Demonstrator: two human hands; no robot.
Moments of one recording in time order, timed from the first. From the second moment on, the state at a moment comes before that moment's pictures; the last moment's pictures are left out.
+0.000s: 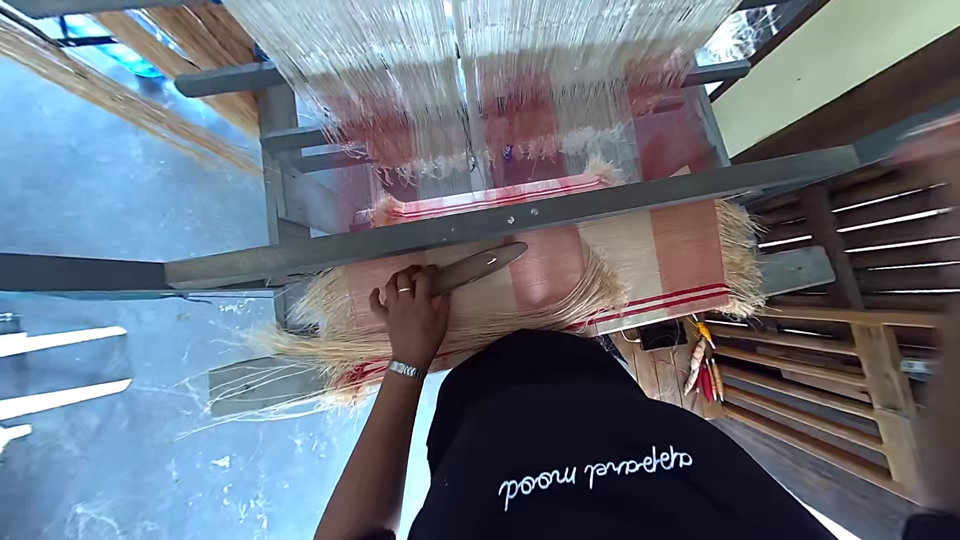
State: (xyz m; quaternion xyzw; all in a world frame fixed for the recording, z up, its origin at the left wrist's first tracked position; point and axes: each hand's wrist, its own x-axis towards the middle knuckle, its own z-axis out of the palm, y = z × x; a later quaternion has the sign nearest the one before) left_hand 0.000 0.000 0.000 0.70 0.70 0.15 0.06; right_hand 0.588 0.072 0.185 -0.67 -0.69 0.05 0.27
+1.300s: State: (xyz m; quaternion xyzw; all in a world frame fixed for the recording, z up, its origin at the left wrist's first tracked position) left_hand 0.042 -0.016 0.040 0.68 0.47 0.32 0.47; right_hand 0.373 0.015 0.092 -0.43 -0.45 0.68 0.40
